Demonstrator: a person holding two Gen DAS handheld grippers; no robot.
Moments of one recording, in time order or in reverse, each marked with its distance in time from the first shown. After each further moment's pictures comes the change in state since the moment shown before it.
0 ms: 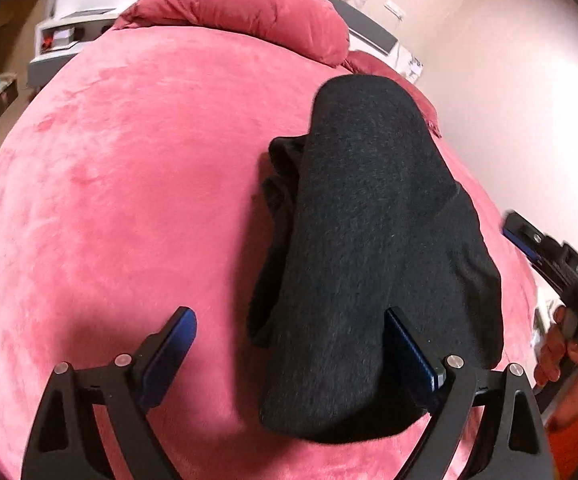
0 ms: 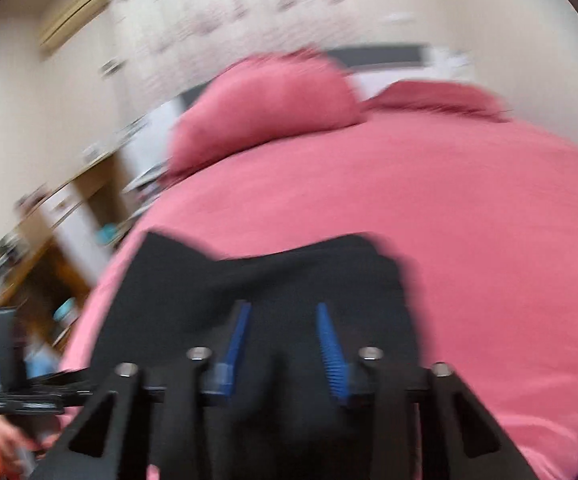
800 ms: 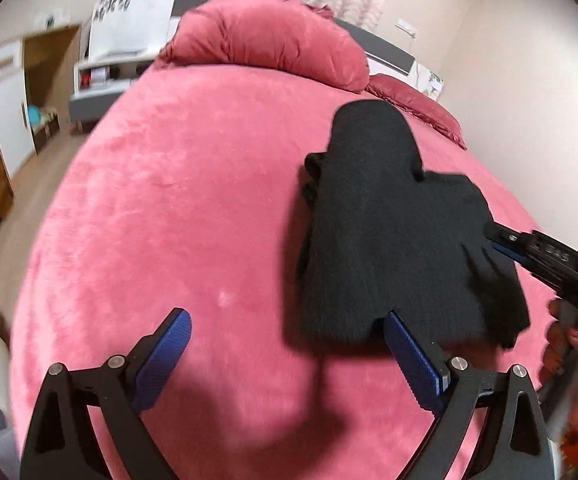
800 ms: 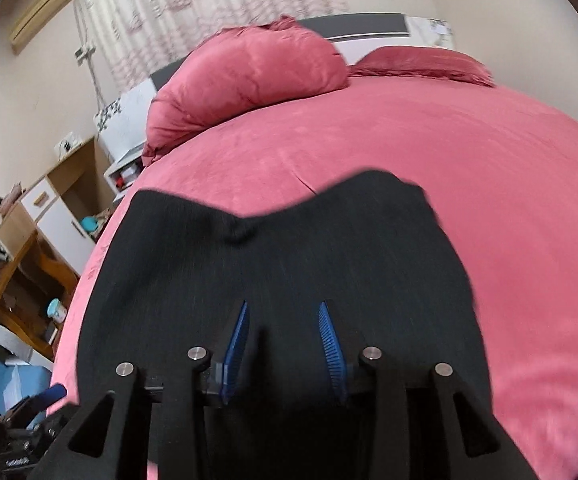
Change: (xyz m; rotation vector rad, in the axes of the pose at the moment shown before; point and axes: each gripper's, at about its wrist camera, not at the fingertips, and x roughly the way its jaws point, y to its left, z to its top) left arm -0.074 -0.005 -0.048 0.087 -0.139 0.190; right arm 0.015 0.000 -0.035 0.123 0.043 -0.136
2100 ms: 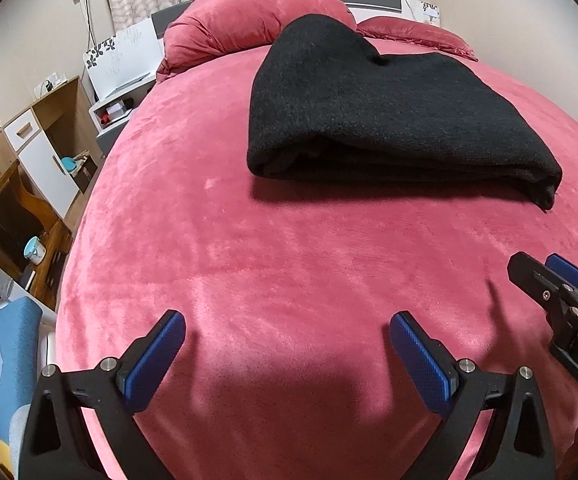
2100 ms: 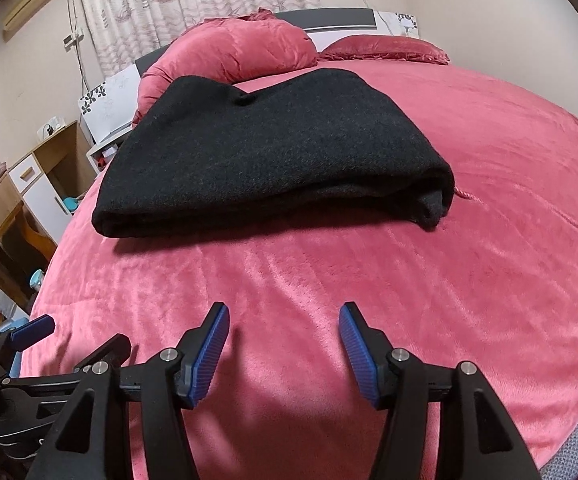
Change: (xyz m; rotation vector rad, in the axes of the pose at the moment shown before) left arm -0.009 -0.065 -0.095 0.234 0.086 0.271; right arm -0.072 0.024 -0.163 0.009 0.012 -0.119
